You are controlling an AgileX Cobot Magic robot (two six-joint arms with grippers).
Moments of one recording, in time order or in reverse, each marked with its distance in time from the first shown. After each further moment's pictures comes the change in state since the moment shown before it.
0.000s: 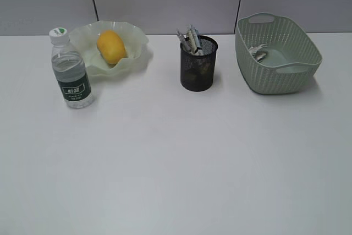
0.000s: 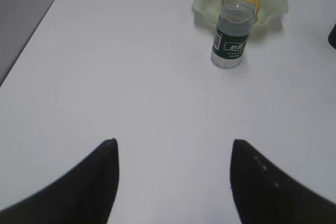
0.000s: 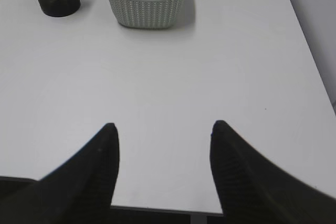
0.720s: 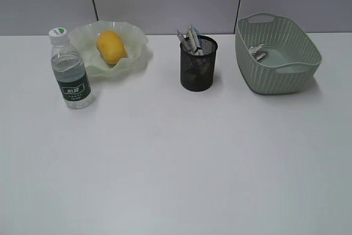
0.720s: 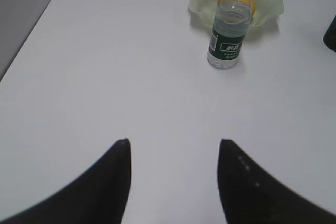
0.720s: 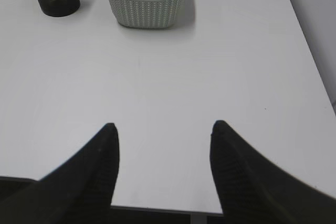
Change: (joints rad) left arm -0.008 0.000 0.001 0.000 -0.006 0.002; right arm 0.000 0.000 0.000 0.000 0.000 0.000
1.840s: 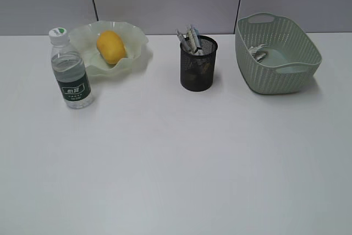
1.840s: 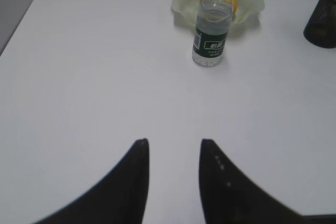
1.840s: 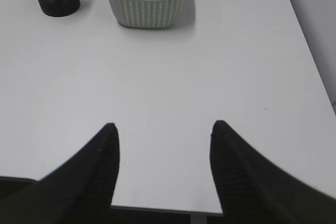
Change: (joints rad) left arm -0.066 0.000 0.000 0.000 0.000 0.002; right arm 0.000 0.000 0.000 0.000 0.000 0.000
